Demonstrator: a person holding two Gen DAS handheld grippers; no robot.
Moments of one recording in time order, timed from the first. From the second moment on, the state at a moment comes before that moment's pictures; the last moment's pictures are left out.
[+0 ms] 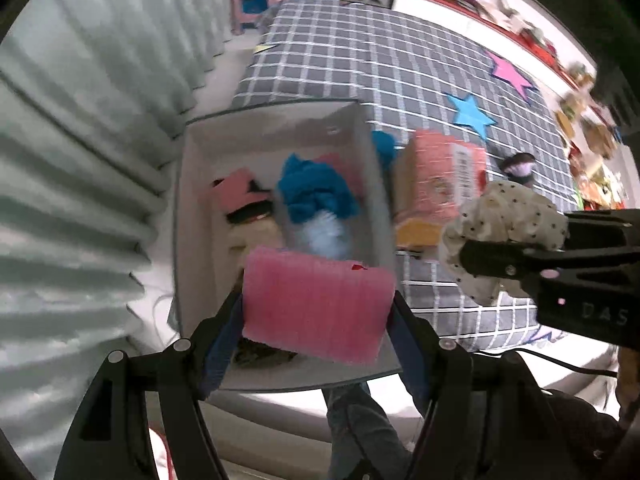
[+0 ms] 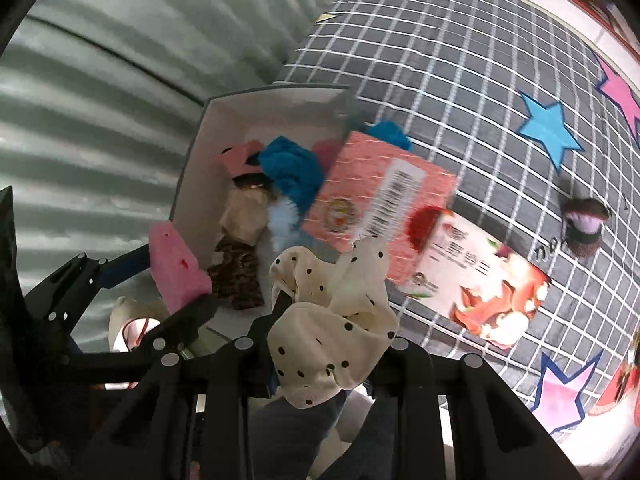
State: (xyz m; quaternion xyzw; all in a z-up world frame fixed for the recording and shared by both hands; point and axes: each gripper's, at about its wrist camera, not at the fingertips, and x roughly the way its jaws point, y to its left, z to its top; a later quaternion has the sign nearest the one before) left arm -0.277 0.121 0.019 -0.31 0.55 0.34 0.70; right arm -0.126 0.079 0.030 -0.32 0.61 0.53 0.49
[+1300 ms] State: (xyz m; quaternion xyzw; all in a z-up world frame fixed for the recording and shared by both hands) left arm -0.331 0.135 -0.028 -0.36 0.57 0.38 0.64; right arm -0.203 0.120 -0.004 -0.39 0.59 0.56 0.42
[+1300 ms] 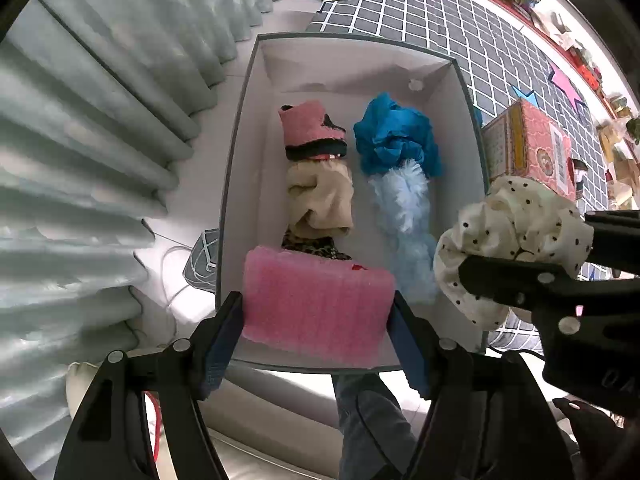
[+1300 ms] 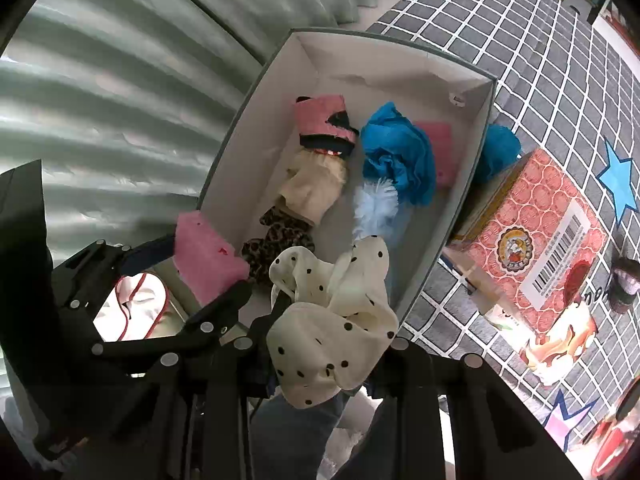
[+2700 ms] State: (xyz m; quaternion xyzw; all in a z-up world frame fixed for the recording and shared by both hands) left arm -0.317 0.150 -0.039 -0.40 0.55 0.36 0.64; right arm -0.189 0.127 0.015 -0.37 0.58 0.58 0.44
